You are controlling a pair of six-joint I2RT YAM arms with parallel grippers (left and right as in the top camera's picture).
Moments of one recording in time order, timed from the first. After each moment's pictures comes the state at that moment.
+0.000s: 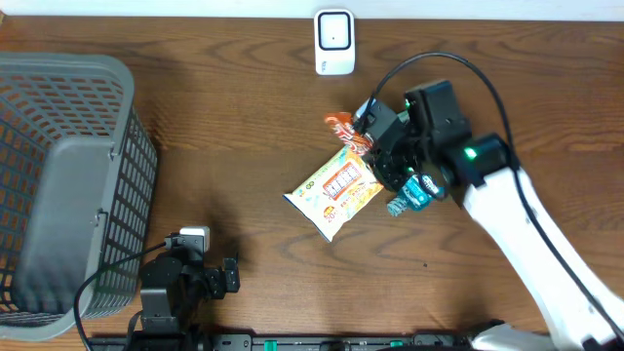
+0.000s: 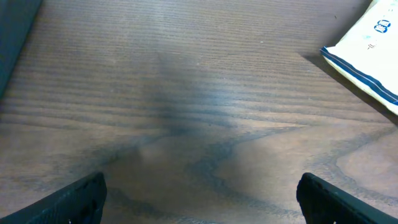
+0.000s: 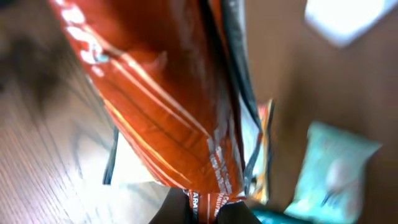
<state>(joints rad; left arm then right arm) -0.02 0.12 0.17 -0.76 0.15 -0.06 0.43 1.41 1.26 -0.79 -0.31 -0.39</state>
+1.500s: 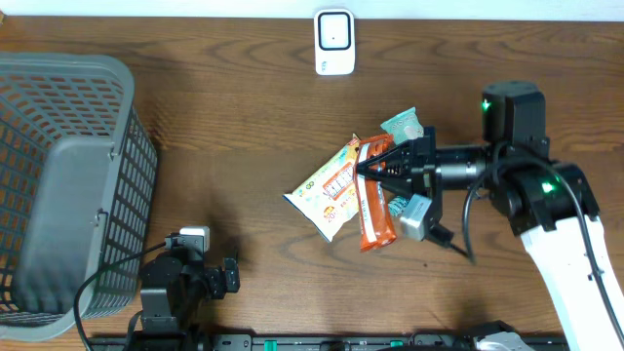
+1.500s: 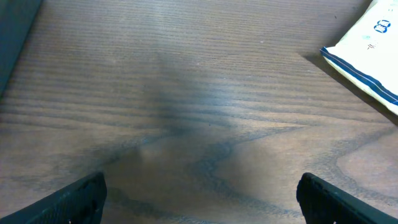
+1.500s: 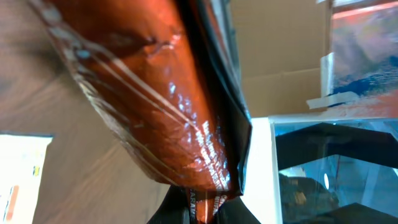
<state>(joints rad) -0.02 0.12 0.17 -0.76 0.15 -0.06 0.24 1.24 1.26 -0.78 -1.18 -2.04</state>
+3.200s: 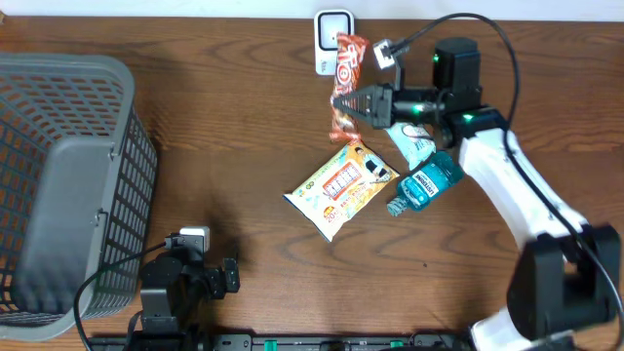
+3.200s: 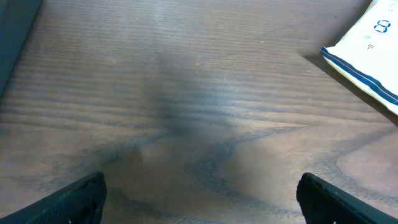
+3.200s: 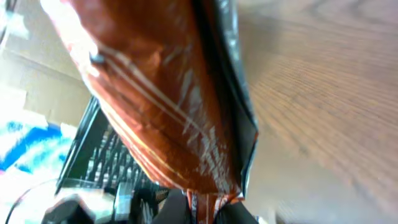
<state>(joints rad) -0.02 0.12 0.17 -0.76 0.15 -0.06 0.23 1.73 1.26 -0.06 -1.07 0.47</state>
